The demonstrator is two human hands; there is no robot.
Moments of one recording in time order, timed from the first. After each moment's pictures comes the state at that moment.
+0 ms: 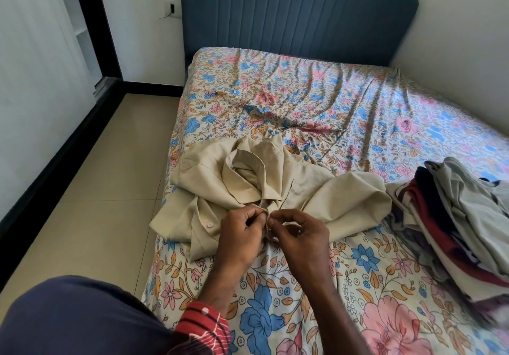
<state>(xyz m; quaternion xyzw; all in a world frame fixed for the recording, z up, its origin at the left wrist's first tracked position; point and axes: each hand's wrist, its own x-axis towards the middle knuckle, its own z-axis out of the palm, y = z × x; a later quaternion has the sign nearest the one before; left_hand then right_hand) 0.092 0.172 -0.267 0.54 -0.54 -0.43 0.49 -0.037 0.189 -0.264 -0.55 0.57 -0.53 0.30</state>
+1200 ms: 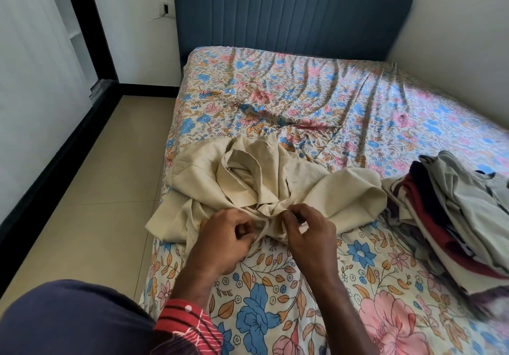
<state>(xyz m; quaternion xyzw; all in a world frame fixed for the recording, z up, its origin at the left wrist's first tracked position) 0.123 0.168 -0.270 0.56 -0.71 -0.28 0.31 -0.063 0.181 -0.275 -0.61 0.63 -0.47 0.13</state>
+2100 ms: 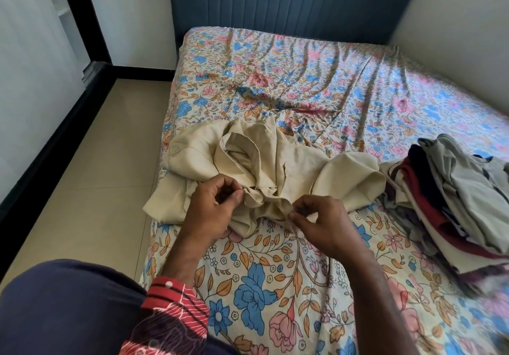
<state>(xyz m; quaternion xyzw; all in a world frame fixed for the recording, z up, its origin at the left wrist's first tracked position) 0.132 0.168 -0.261 0.52 -0.54 -0.44 0.49 -0.105 0.191 -0.241 -0.70 0.63 -0.25 0.23</state>
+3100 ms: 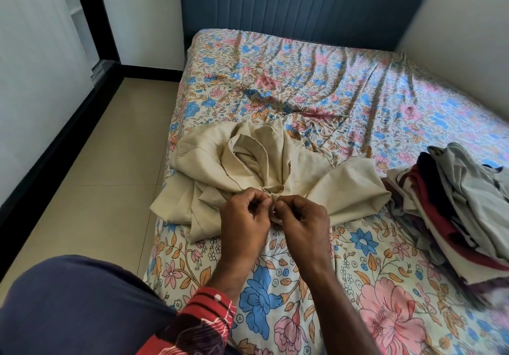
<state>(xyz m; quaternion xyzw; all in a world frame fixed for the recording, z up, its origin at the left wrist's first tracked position) 0.079 0.187 -0.263 0.54 -0.55 -0.30 0.57 -0.036 0.194 -0.263 -0.55 0.60 -0.50 0.28</state>
